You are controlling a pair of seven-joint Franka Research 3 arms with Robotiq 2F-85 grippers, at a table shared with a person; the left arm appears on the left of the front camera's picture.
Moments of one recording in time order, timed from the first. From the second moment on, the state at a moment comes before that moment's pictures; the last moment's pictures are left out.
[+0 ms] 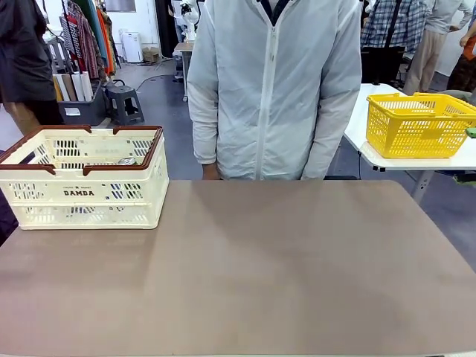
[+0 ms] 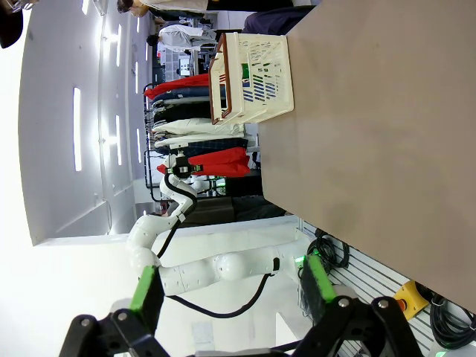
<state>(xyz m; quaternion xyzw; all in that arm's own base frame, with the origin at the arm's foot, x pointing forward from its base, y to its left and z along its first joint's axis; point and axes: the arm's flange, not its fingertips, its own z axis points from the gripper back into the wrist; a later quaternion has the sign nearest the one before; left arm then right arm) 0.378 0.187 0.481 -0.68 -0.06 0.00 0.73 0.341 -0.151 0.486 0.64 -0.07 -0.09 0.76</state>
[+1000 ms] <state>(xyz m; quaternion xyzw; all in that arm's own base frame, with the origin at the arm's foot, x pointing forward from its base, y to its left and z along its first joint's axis) 0.382 0.188 0.486 -0.68 -0.05 0.00 0.73 0.341 -0.151 0.486 0.64 -0.07 -0.09 0.76</state>
